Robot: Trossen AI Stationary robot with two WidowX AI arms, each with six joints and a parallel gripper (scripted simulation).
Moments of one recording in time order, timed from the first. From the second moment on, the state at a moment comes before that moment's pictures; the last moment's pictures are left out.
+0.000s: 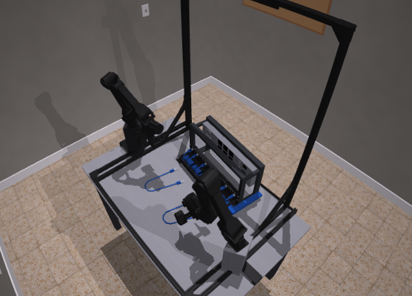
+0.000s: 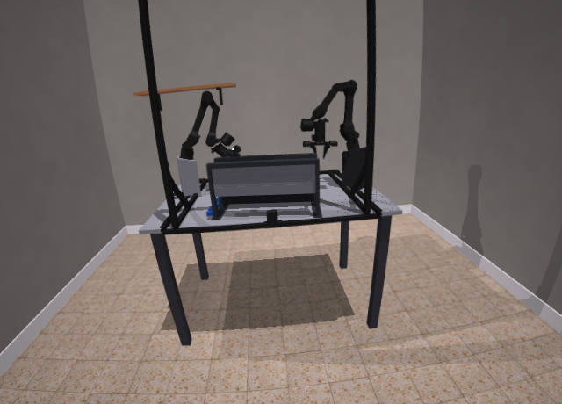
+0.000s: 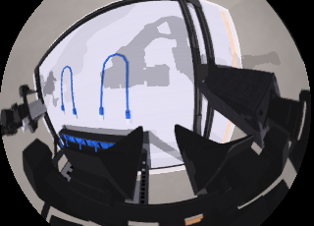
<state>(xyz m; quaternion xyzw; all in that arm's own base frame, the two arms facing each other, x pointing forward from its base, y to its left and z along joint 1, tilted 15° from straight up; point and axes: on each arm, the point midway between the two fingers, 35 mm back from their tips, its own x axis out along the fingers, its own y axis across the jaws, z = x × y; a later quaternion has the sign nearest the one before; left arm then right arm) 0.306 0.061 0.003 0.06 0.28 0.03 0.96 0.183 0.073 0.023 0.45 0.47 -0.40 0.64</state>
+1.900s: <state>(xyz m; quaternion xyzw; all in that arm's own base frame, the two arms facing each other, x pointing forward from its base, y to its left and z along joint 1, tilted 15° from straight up) 0.298 -0.040 -0.010 -0.29 0.44 0.20 0.82 0.183 0.073 0.023 0.45 0.47 -0.40 0.64</state>
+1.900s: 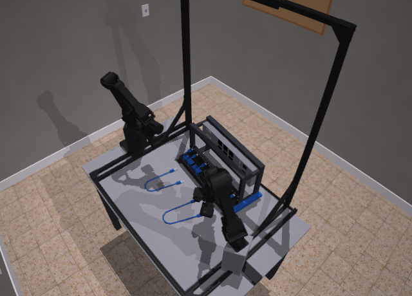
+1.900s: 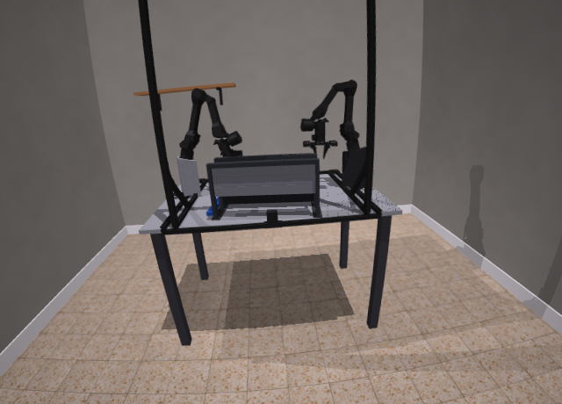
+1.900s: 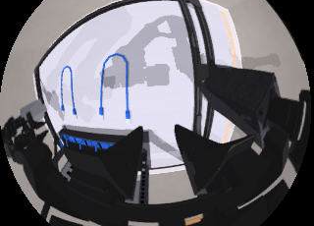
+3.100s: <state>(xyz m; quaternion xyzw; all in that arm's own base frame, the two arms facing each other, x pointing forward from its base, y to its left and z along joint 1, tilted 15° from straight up) 0.294 -0.092 -0.015 -0.47 0.49 0.28 0.68 0.183 0.073 0.023 0.45 0.47 -0.40 0.64</state>
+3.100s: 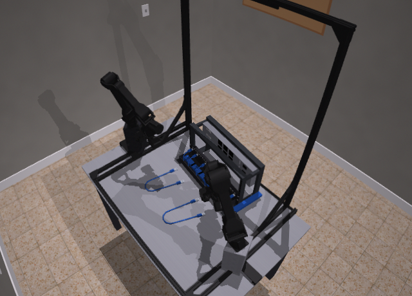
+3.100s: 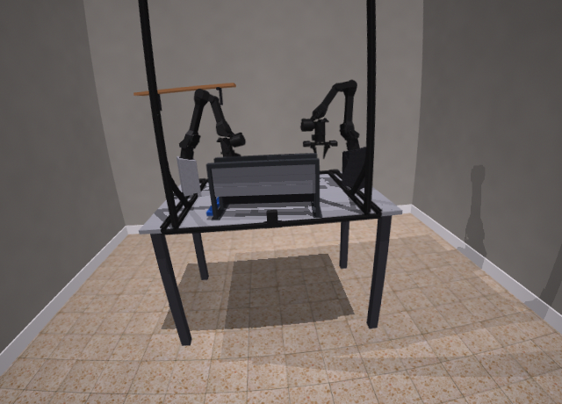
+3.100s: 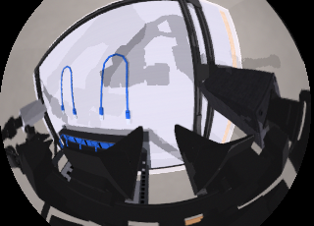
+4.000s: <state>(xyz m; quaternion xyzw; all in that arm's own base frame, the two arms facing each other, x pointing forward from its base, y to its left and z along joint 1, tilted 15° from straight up) 0.293 -0.122 -0.018 -0.55 0.51 0.33 0.57 0.183 0.073 0.023 0.45 0.47 -0.40 0.64</state>
